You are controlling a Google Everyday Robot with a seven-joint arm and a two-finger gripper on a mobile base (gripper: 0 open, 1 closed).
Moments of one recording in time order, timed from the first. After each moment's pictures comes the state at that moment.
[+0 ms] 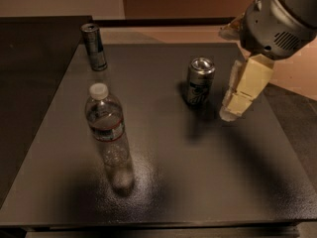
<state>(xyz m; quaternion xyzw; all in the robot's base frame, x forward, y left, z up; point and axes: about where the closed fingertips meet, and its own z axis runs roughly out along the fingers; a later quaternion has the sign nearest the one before) 0.457 -0.124 0.985 -0.64 0.73 0.06 0.23</state>
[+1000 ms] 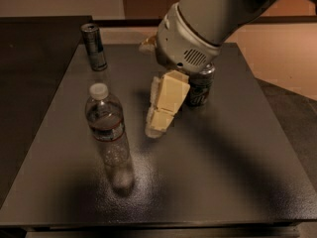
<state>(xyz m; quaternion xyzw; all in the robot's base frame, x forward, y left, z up) 0.438 0.017 0.968 -0.72 0.63 0.14 0.25</state>
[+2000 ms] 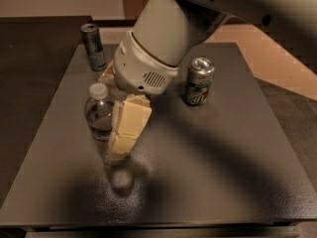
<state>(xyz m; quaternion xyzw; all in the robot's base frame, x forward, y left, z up) 0.392 0.082 0.944 -0.76 0.57 0.23 0.21</state>
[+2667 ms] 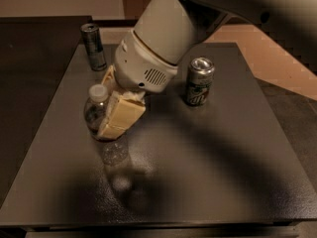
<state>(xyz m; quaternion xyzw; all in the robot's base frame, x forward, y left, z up) 0.392 0.086 0.946 -0.76 0.56 0.26 0.21</state>
